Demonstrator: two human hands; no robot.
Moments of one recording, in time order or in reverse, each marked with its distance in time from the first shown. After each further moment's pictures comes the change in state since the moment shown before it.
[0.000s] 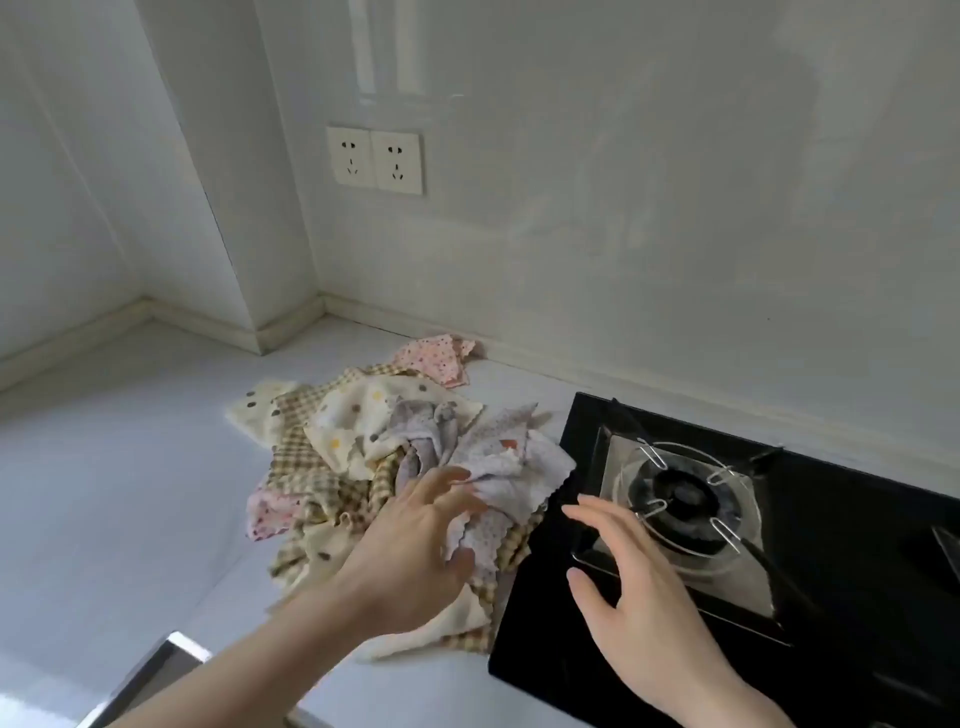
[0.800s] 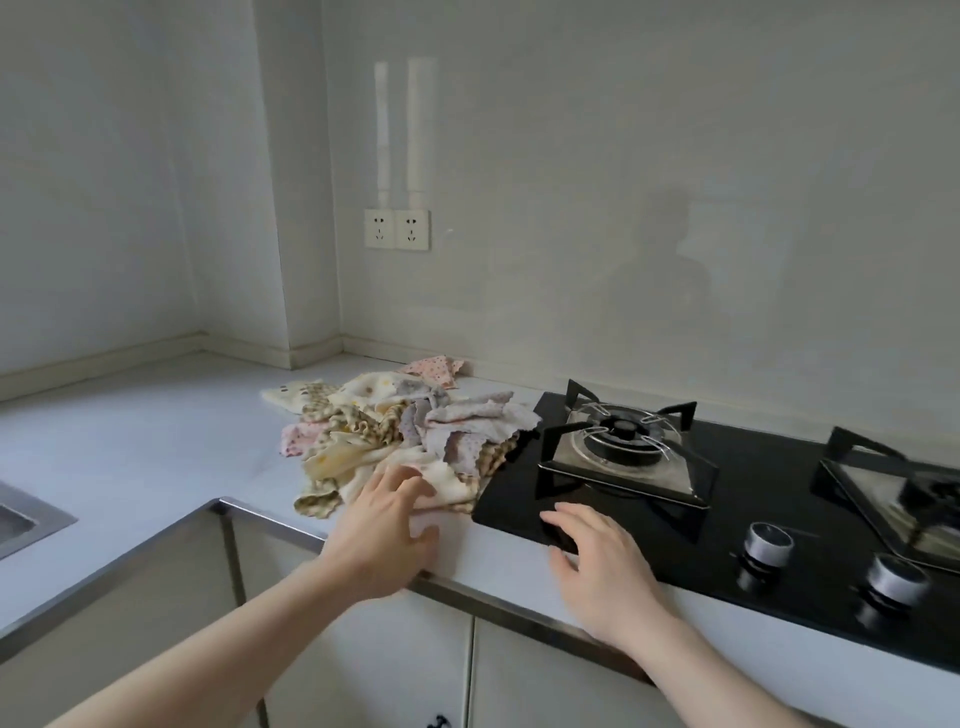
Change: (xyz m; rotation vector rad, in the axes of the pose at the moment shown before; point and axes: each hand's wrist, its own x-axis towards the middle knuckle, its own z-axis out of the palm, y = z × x) left_hand -0.119 -0.012 0.100 0.197 0.275 -0.071; right_hand -0.118 0.056 0.069 -0.335 0.061 -0.046
